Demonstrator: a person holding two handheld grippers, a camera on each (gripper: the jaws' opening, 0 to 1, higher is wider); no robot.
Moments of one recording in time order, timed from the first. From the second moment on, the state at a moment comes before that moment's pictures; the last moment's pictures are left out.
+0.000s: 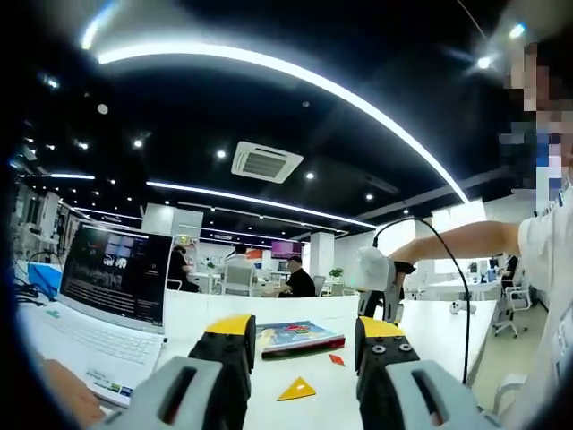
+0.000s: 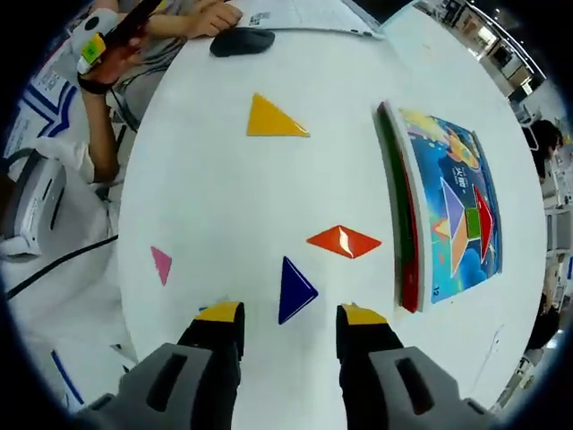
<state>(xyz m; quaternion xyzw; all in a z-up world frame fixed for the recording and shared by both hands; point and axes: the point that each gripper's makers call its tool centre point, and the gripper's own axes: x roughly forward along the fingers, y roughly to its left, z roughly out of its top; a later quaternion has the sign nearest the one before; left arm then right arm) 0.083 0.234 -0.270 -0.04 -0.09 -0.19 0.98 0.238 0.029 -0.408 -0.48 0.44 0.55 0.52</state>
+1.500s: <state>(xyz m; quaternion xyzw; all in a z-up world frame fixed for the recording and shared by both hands) 0.088 0.233 -0.275 -0.05 -0.08 -0.20 0.98 0.248 0.034 -0.402 -0.47 0.45 0.55 0.52</state>
